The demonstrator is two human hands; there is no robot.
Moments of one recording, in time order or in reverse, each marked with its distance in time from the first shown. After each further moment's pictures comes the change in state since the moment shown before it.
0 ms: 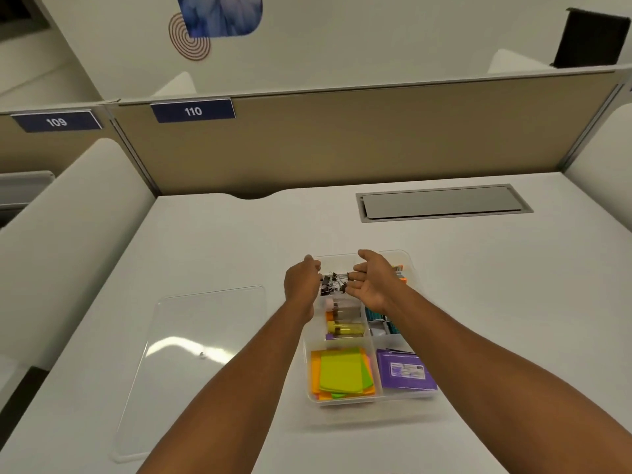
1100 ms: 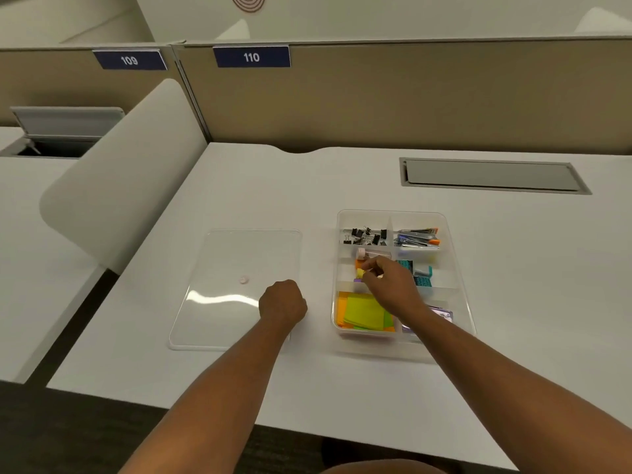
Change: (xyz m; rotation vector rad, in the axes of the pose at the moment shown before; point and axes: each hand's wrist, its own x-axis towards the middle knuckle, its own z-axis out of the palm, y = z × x) left_hand -0.056 -0.104 -0.125 1.292 0.069 0.139; right_hand -0.061 0.095 -0.022 -1.165 0.056 -0.616
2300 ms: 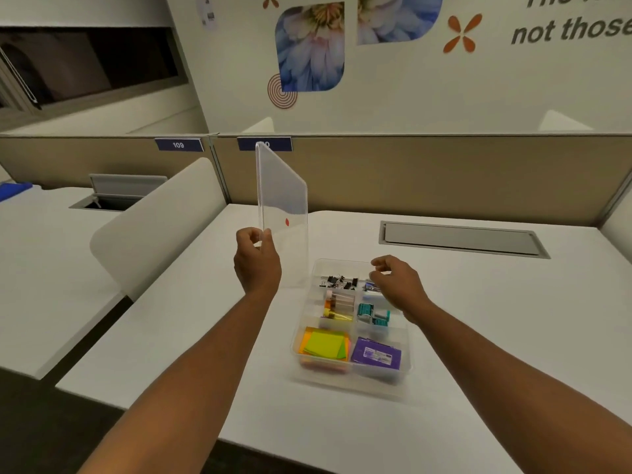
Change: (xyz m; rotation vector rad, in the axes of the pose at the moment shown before) left_hand -0.070 0.101 -0.130 -0.983 0.959 0.011; right_hand -0.010 -0.013 -0.144 0.113 0.070 -0.133
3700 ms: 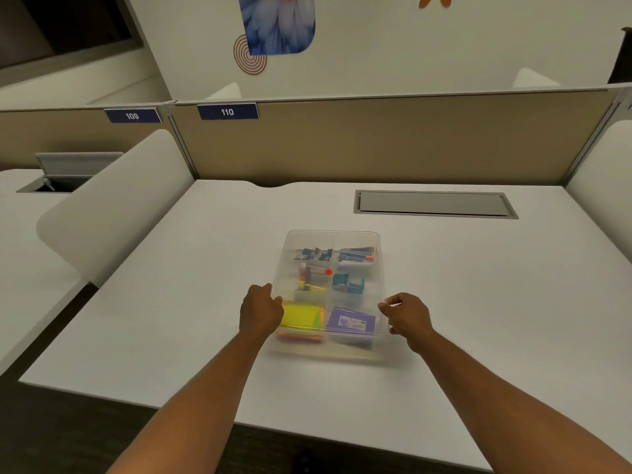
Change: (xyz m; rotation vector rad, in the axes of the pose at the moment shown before) left_hand -0.088 -0.105 0.017 0.649 -0.680 -0.065; right_hand -0.056 0.125 0.004 0.063 0.051 0.501
